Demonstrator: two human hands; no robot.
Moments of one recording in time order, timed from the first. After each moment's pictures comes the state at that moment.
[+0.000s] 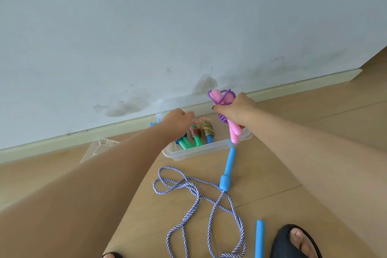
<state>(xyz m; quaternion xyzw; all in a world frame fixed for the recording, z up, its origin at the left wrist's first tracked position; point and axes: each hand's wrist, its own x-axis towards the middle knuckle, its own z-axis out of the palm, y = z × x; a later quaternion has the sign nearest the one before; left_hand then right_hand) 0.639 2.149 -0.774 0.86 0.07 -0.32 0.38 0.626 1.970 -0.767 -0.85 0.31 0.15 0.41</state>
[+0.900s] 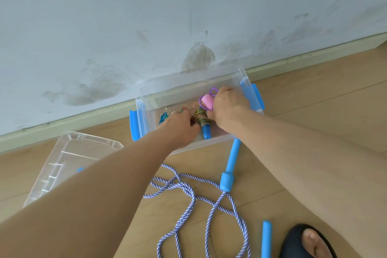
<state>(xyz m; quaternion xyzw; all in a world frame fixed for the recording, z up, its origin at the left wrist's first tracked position) 0.659 2.127 -0.907 0.93 -0.12 -0.31 0.15 0.664 1.977 -0.882 -0.96 0.14 0.24 -0.03</state>
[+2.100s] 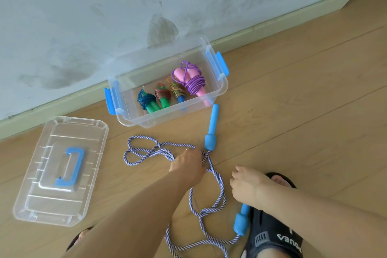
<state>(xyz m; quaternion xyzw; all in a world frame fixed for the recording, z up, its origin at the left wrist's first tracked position) 0.480 2.090 -0.941 0.90 -0.19 -0.39 0.06 0.393 1.941 -0.922 -0.75 -0.42 0.43 -0.27</state>
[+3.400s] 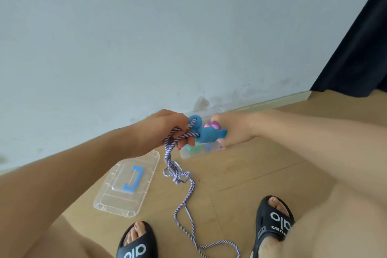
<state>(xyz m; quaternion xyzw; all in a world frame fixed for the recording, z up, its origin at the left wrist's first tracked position) 0.448 2.242 -0.551 0.75 -0.18 -0.36 0.52 0.440 2.027 -0.579 -0.95 -0.06 0.30 0.10</state>
